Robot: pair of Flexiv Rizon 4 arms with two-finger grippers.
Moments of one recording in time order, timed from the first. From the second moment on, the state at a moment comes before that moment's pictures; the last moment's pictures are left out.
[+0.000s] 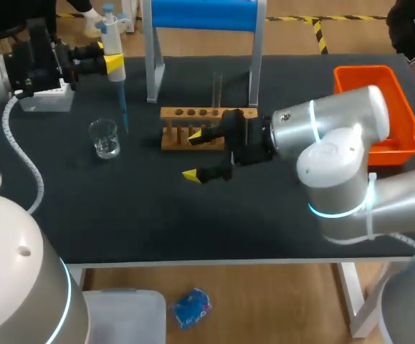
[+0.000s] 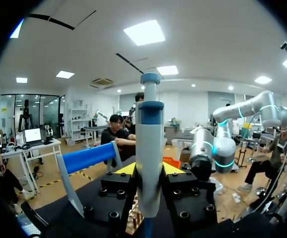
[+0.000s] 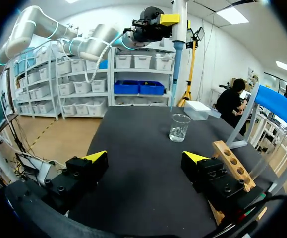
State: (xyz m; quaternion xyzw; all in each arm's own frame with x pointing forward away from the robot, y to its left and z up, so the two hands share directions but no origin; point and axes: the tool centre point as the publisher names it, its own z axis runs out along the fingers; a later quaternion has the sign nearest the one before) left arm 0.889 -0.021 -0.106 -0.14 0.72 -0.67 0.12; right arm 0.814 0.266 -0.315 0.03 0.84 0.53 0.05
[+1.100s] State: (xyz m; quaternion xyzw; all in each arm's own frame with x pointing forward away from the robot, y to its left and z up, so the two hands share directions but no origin) left arm 0.922 0.020 -0.115 -0.15 0.71 -0.68 0.13; right arm 0.854 0.324 -0.361 0.08 0.86 0.50 0.07
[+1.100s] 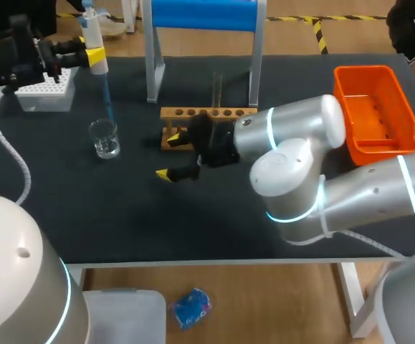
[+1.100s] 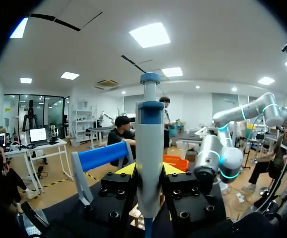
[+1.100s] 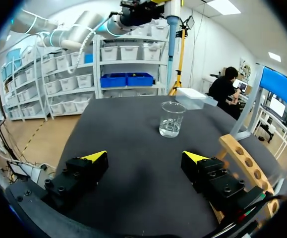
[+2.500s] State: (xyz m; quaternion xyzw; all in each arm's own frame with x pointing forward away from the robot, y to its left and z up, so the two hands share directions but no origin) left arm 0.950 0.045 -0.150 -0.16 0.71 -0.66 0.19; right arm 0.870 0.375 -0.392 0.08 0.85 0.51 0.06
